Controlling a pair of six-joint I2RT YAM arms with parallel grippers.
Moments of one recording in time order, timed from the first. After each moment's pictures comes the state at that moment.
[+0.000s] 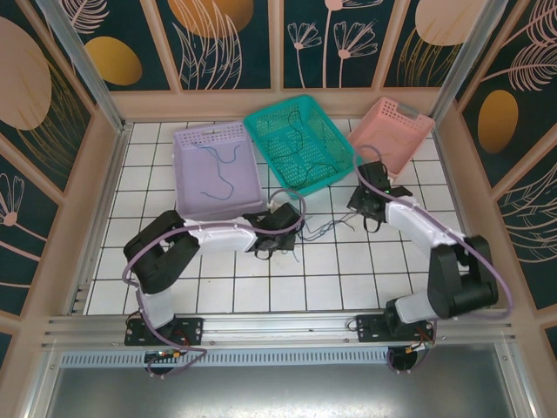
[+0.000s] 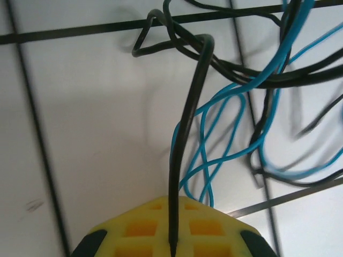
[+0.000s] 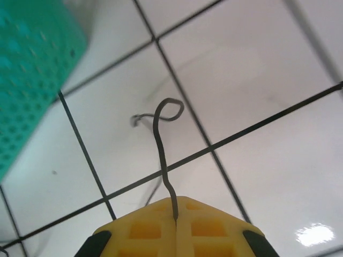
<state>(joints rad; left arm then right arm) -0.95 1.83 1.04 -0.30 -0.17 -0.80 0.28 1.38 0.89 -0.52 0.17 0.70</state>
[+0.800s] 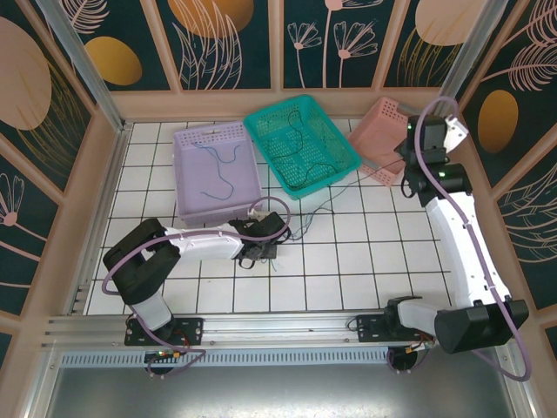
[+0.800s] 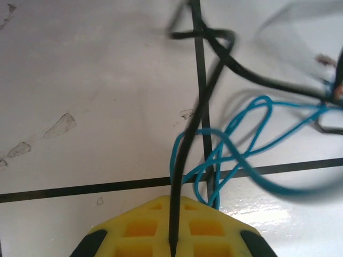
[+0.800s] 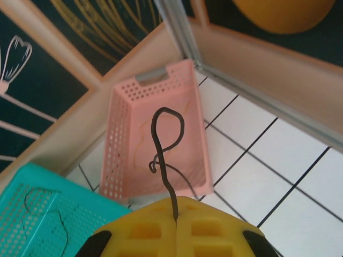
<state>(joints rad) -0.95 1.71 0.92 -0.45 -0.25 -0.87 0.14 1.21 1.38 -0.76 0.50 0.76</state>
